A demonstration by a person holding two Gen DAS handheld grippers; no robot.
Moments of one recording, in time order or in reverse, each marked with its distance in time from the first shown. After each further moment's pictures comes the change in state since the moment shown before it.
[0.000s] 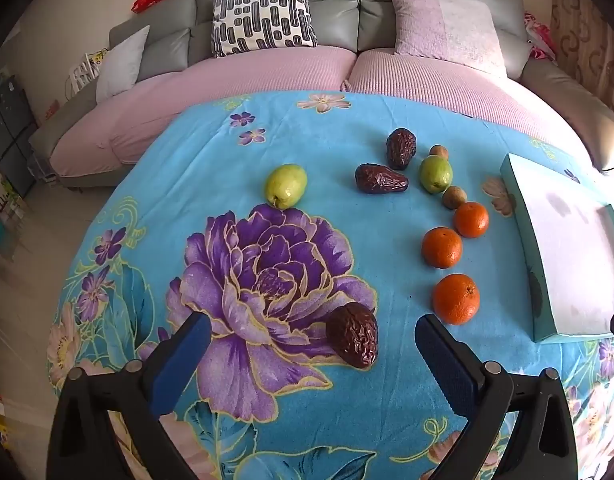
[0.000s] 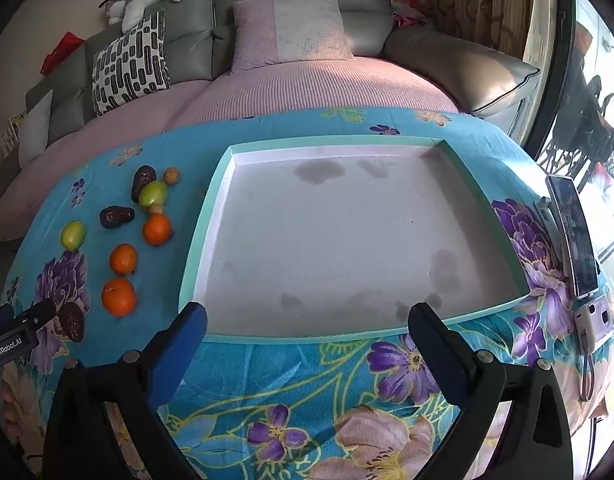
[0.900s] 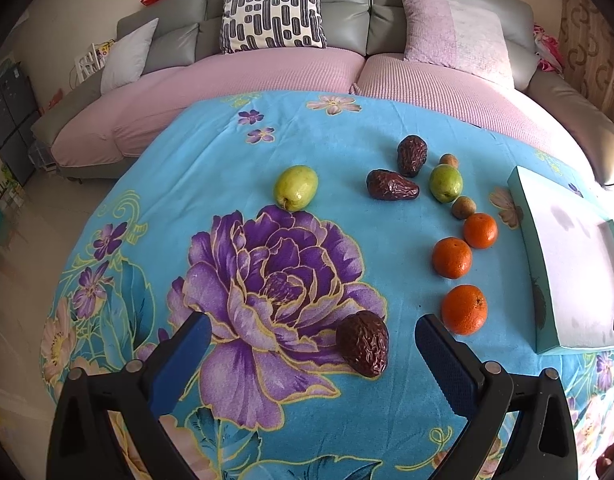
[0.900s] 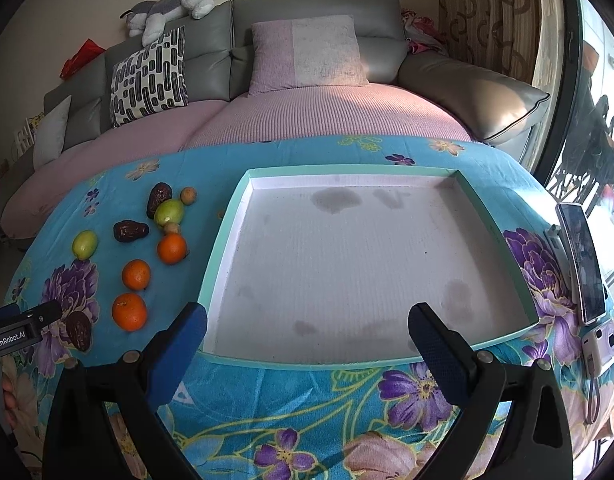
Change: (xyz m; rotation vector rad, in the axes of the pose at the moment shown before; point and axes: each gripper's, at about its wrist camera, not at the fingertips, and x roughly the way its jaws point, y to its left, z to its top) left arm 0.004 0.014 0.004 -0.040 -0.002 -0.009; right arm -0.010 0.008 -0.002 -0.041 -0.091 0.036
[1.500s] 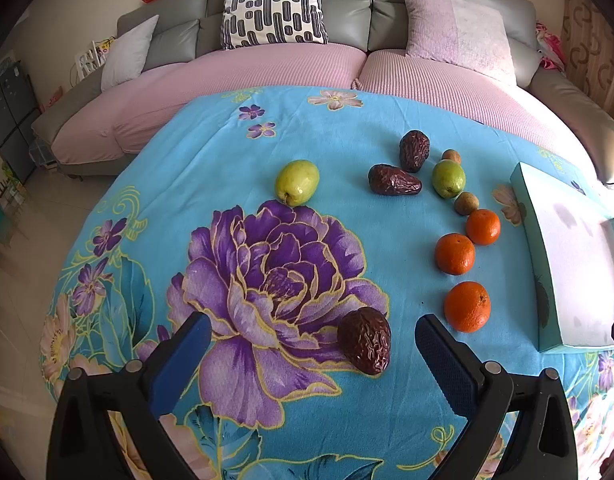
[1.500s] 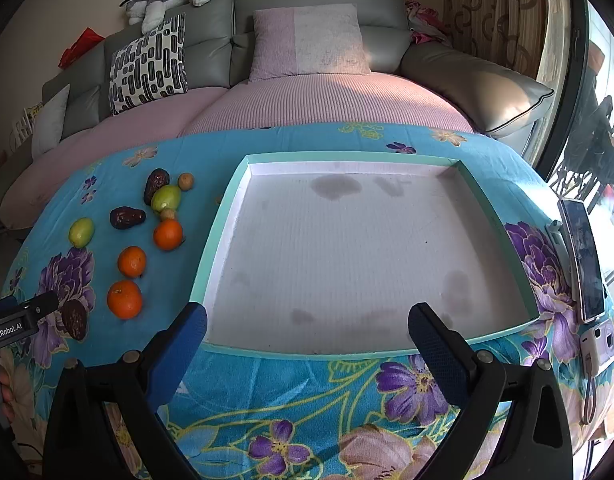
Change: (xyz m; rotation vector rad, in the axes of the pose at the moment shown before) left arm 0.002 0.000 0.001 -0.003 0.015 0.002; right arm 0.006 -0.002 -0.004 -0.014 0.040 -0.003
